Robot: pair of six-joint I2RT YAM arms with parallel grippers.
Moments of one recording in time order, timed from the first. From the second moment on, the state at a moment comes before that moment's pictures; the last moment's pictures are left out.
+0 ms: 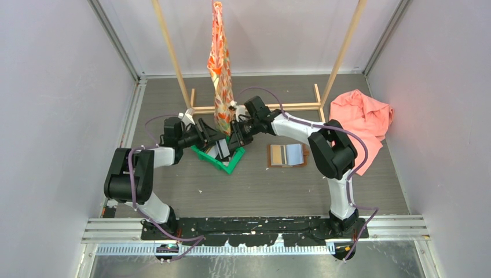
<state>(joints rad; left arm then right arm) -0.10 1.60 0.60 0.54 0.80 -0.87 0.67 2.04 1.46 -0.28 -0.71 0.35</state>
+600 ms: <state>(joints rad) -0.10 1.56 0.57 0.55 0.75 -0.91 0.63 2.02 1.42 -0.20 -0.76 0.38</state>
